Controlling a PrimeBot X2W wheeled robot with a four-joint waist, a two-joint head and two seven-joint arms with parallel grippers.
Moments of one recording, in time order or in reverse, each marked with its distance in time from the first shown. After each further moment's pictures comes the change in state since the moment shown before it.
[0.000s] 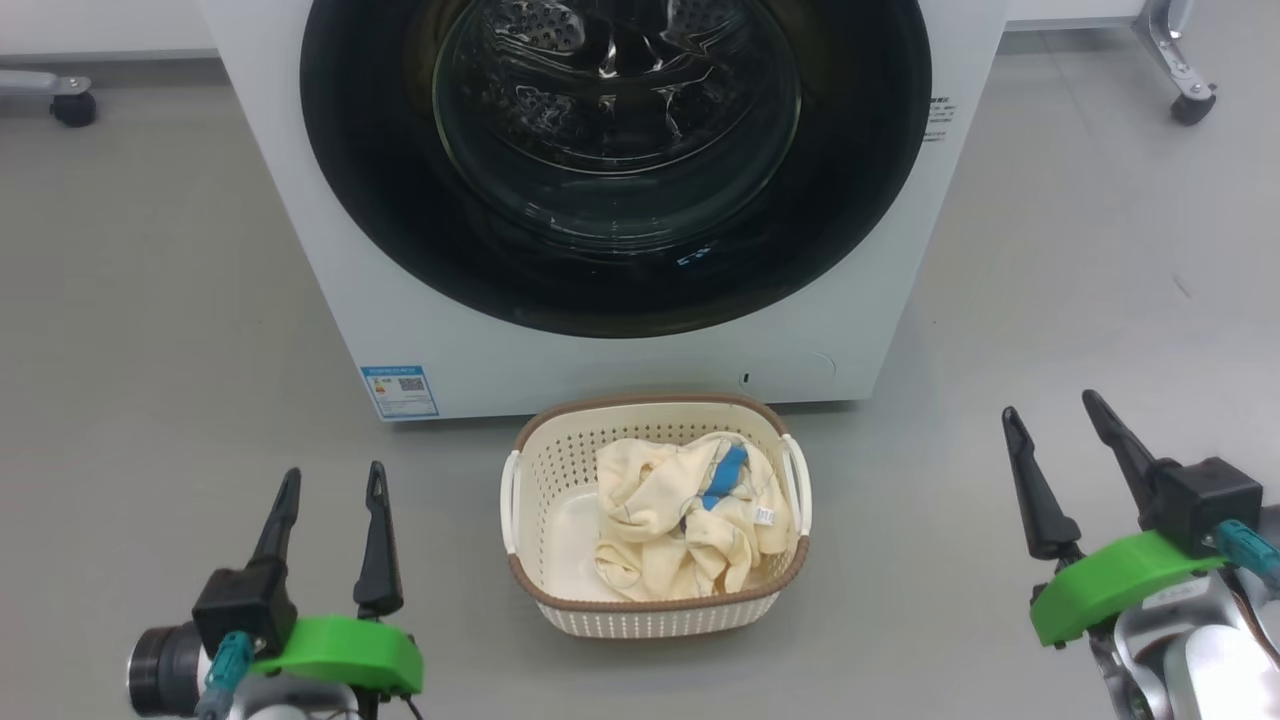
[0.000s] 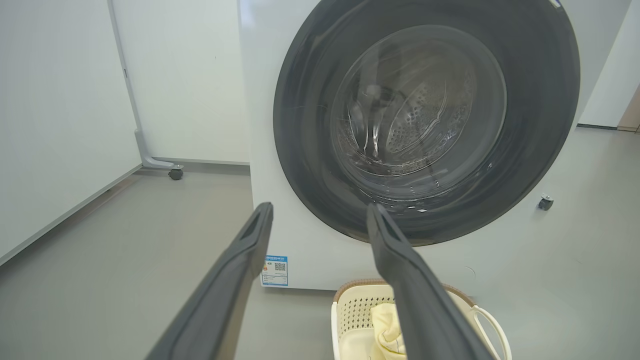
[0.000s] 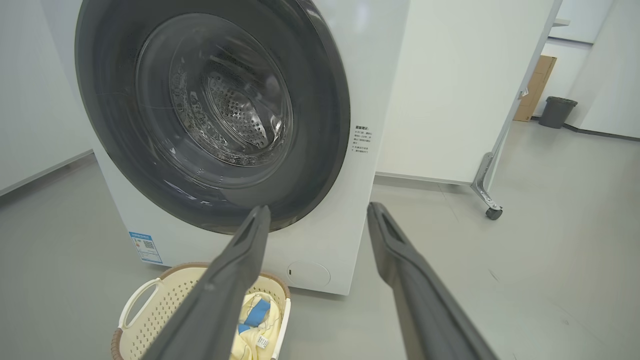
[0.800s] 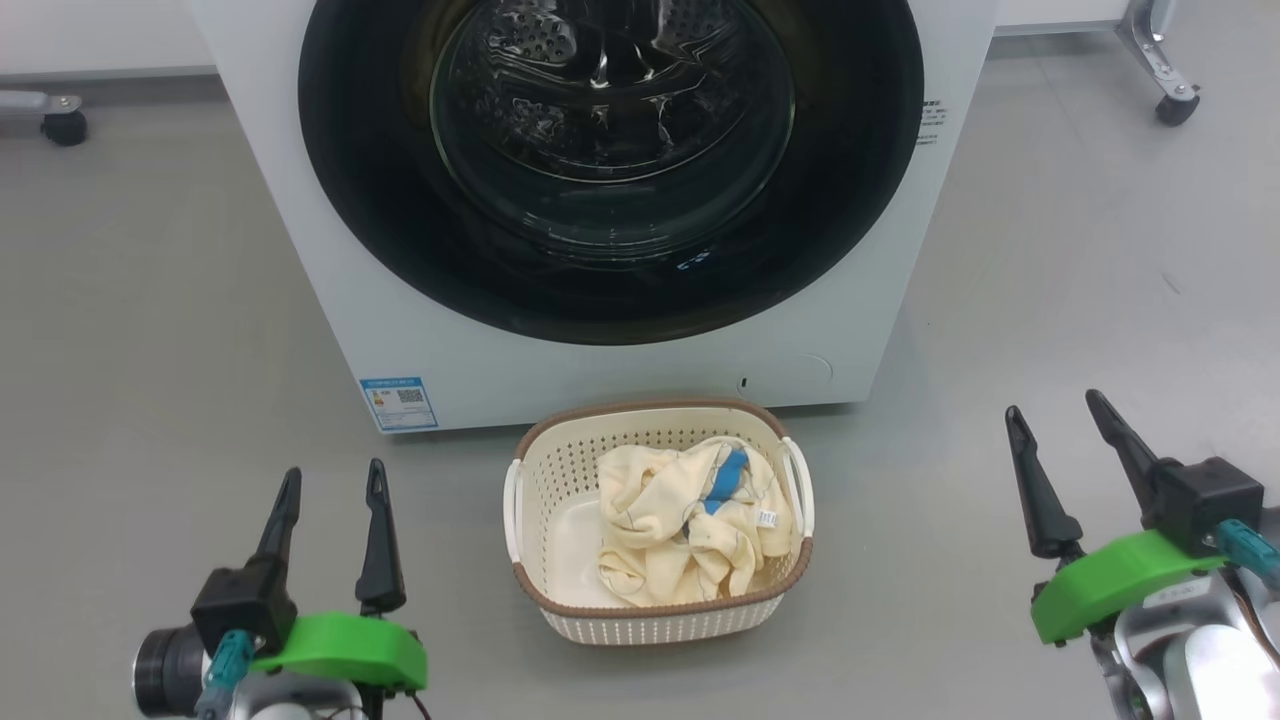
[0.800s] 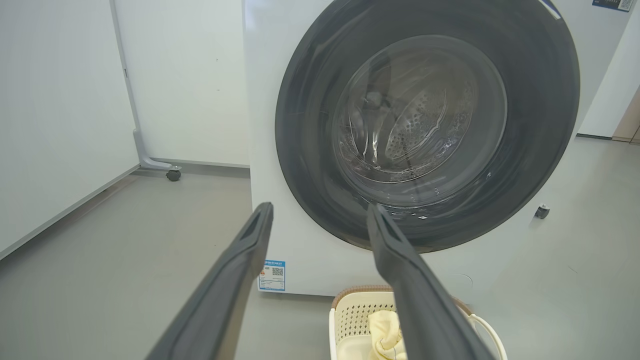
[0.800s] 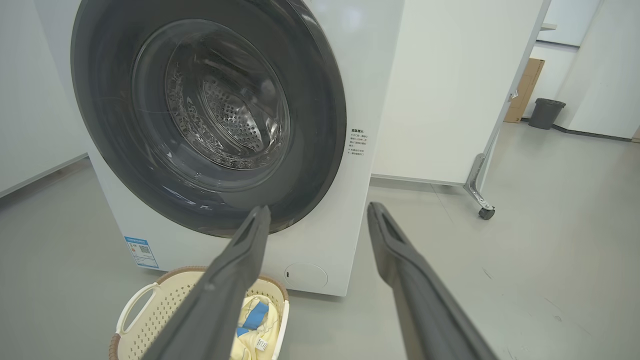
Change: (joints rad) left arm 0.001 -0.023 0.023 0.004 0.000 -0.005 0.000; right arm 0.000 -0.001 0.002 0.000 0.000 0.000 0.000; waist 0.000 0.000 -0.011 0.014
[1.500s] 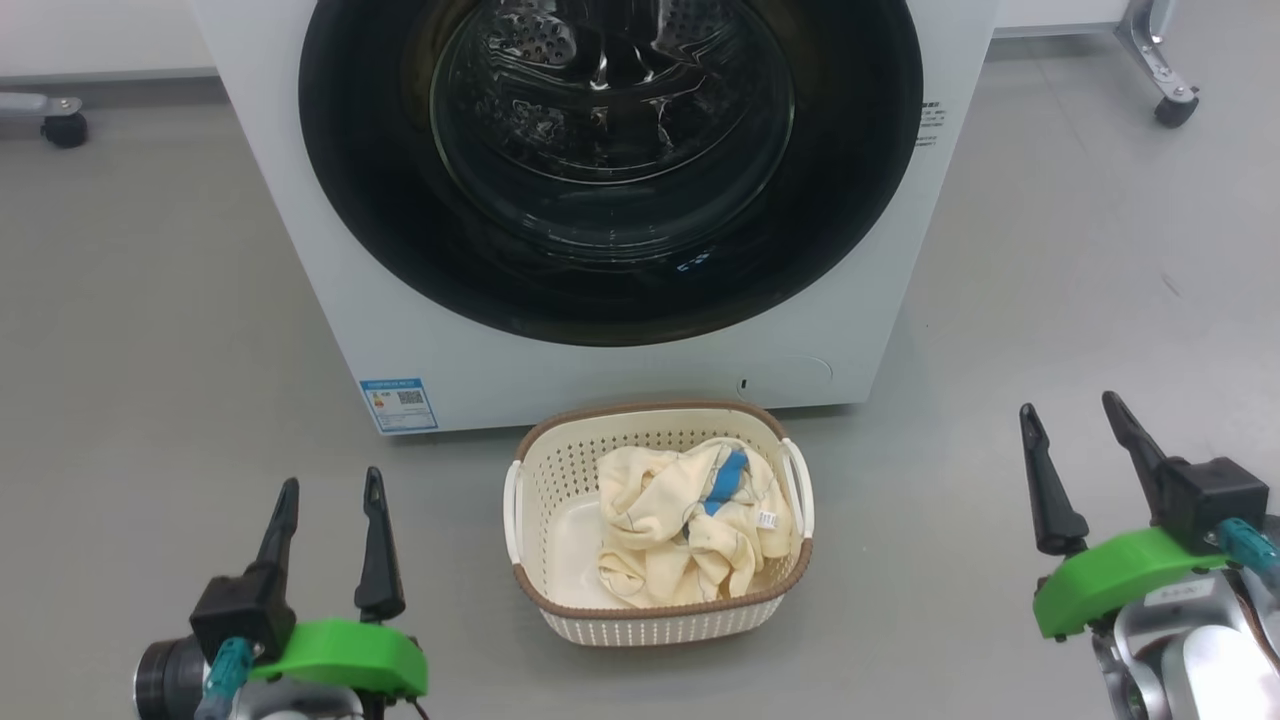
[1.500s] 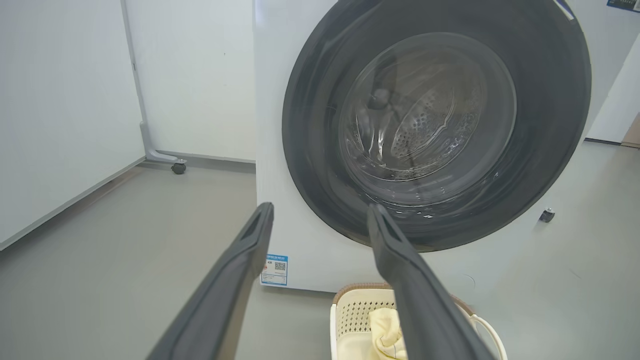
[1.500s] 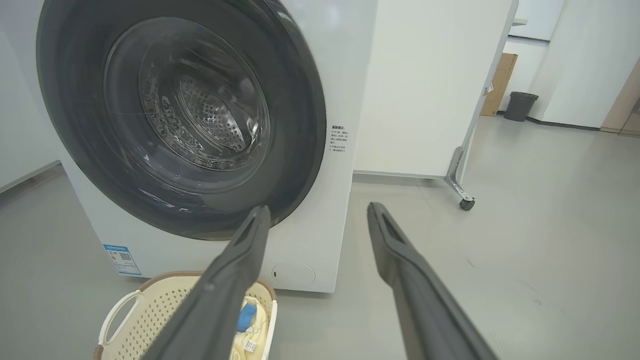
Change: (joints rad) left arm 0.014 -0.013 0.016 0.002 -0.016 -0.018 0.002; right arm 0.000 0.001 0.003 0.006 0.016 0.000 0.009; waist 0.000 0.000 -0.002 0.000
